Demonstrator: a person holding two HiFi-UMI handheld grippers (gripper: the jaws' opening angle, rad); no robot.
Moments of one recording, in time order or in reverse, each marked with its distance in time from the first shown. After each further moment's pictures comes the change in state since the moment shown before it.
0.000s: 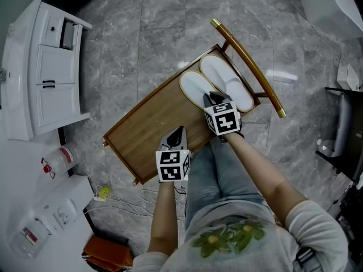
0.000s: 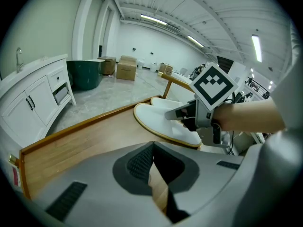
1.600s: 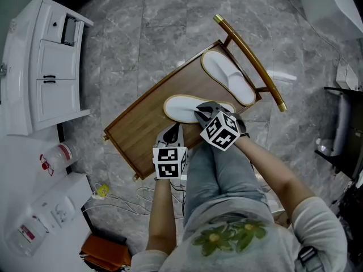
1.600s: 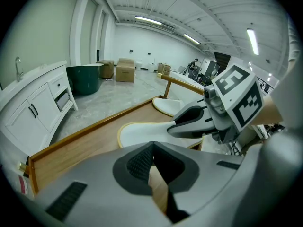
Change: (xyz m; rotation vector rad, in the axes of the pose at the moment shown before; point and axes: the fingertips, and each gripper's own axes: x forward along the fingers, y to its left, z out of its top) left arm -0.019 0.014 -0.003 0.069 -0.012 0.027; right arm -0.022 0.095 -0.045 -0.595 0.052 0.305
